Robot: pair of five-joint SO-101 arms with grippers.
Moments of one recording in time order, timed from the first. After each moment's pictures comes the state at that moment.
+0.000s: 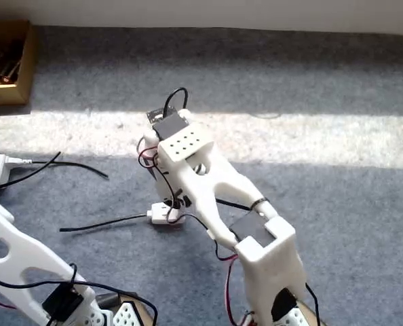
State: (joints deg) left arm -58.3 67.0 -92.3 96.7 -9.7; right arm -42.9 28.7 -18.7 98.2 -15.6
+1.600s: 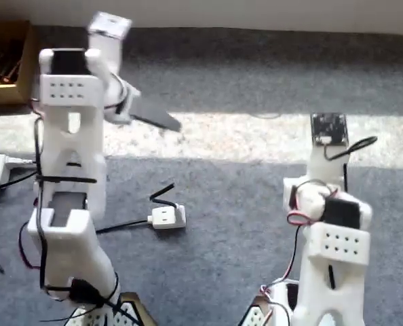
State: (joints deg) left arm -2.9 16.9 -31.3 100.9 -15.5; right arm 4.1 -52.7 54.5 62.9 9.9
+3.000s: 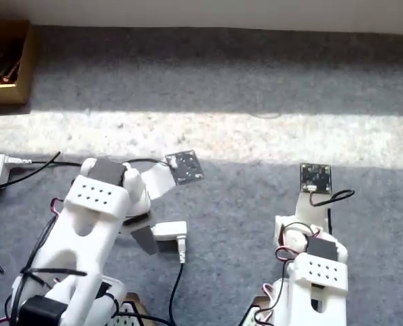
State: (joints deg) left arm 9.6 -28.5 44.5 75.6 -51.5; right arm 7.6 -61.5 83.6 45.8 9.9
